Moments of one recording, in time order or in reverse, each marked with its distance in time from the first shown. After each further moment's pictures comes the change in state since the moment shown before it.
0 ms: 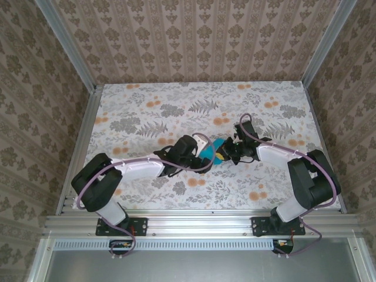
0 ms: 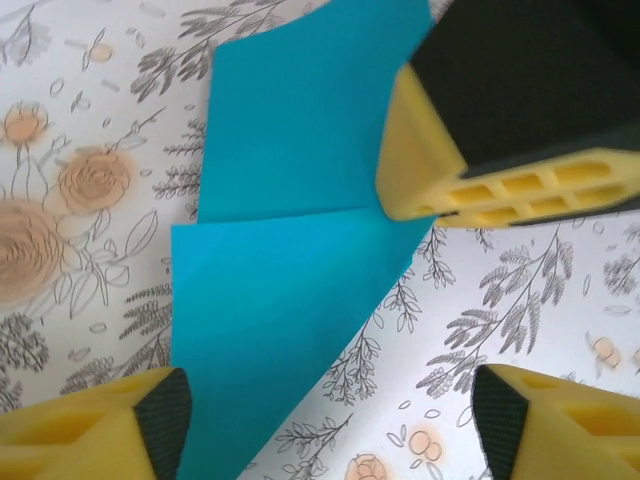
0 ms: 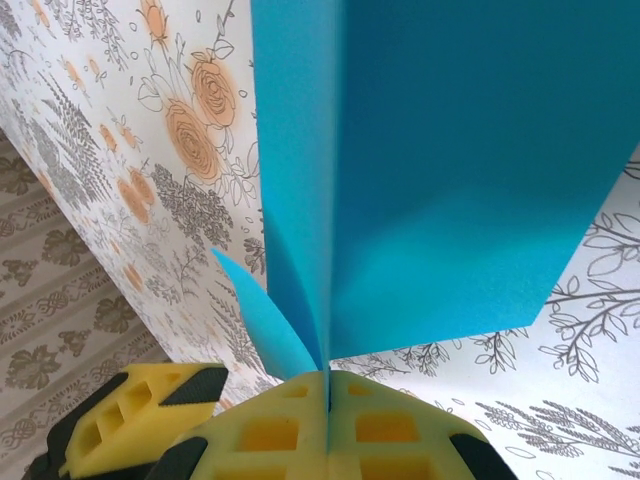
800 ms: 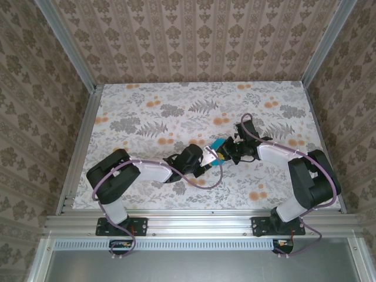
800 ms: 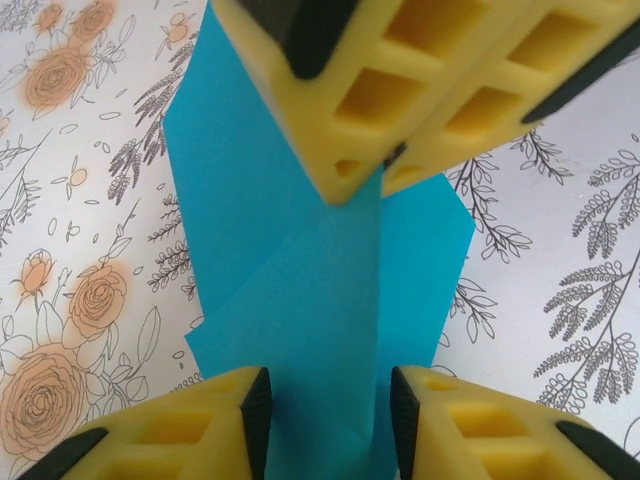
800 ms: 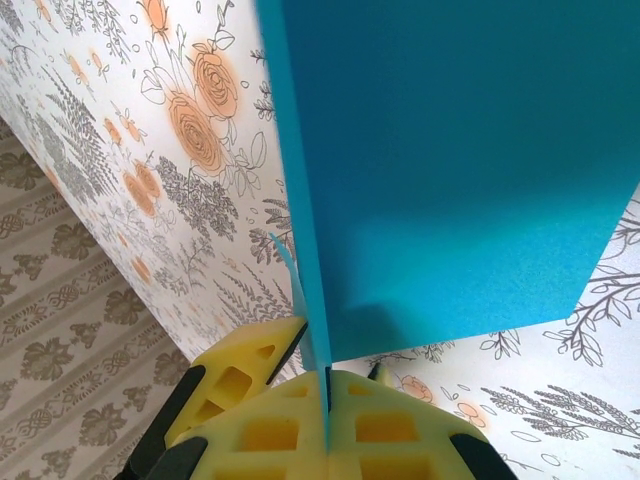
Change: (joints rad) left arm -0.058 0.143 -0.054 0.256 -0.144 0.454; right arm -0.014 0.000 0.006 -0.017 -0.034 0.005
